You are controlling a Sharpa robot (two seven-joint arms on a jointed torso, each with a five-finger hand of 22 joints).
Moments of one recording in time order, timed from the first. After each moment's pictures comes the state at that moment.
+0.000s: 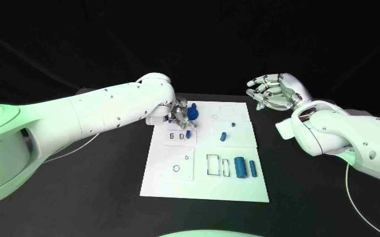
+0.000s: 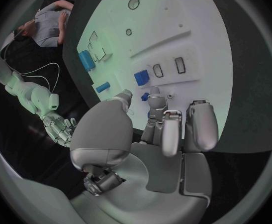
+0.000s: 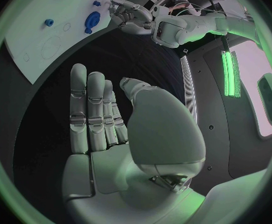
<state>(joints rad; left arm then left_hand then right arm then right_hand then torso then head) 1.33 -0.50 -0.08 1.17 -1.11 0.38 -0.53 1.09 -0.10 0.20 0.29 0.06 0.85 0.09 0.61 0.60 1.21 0.02 1.03 0.95 1.47 -0.04 1.56 1.31 0.09 1.43 0.04 1.39 1.19 1.30 -0.89 -0.17 1.55 -0.60 -0.63 0.23 1.36 -0.21 0.42 0.26 0.23 0.85 0.16 0.28 0.40 1.05 0.08 0.63 0.71 1.32 -0.01 0.65 0.77 0.17 1.22 0.10 0.45 0.71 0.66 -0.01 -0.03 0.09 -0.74</state>
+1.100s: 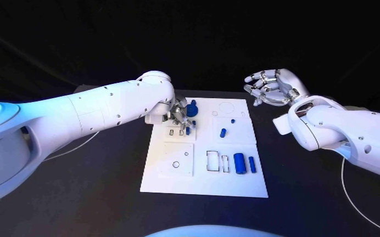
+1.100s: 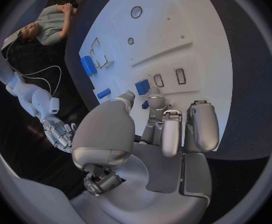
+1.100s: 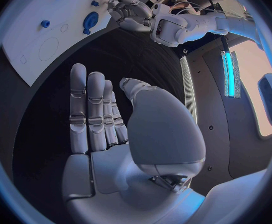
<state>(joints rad) 1.32 -0.49 -0.09 1.16 -1.09 0.43 -0.53 1.12 -0.07 0.21 0.29 0.06 0.85 0.09 0.61 0.61 1.21 0.02 1.03 0.96 1.47 -0.04 1.56 1.31 0.08 1.43 0.04 1.39 1.20 1.30 -0.88 -0.17 1.55 -0.60 -0.63 0.23 1.36 -0.21 0.42 0.26 0.26 0.84 0.17 0.28 0.40 1.05 0.08 0.63 0.70 1.32 -0.01 0.64 0.78 0.17 1.22 0.10 0.43 0.69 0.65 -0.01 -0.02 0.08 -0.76</state>
